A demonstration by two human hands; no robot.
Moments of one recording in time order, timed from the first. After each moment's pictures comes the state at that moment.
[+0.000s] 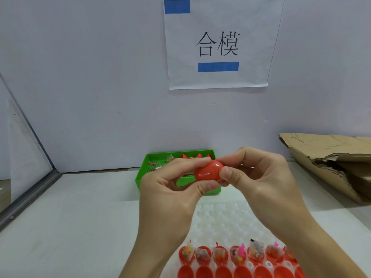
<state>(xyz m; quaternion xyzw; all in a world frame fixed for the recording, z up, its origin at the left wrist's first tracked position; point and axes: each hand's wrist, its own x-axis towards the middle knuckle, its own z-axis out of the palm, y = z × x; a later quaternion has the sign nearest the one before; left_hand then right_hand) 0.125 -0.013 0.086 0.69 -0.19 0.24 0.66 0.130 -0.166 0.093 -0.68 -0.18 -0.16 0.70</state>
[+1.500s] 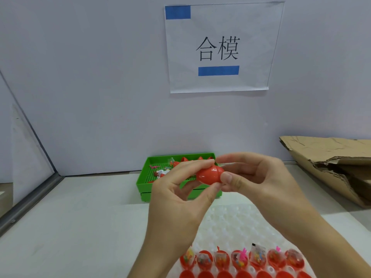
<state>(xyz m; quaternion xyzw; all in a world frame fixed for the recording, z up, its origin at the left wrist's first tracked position) 0.130 -0.017 0.076 0.67 -0.23 0.23 0.67 0.138 -0.180 0.089 -0.71 -0.18 -0.08 0.68</state>
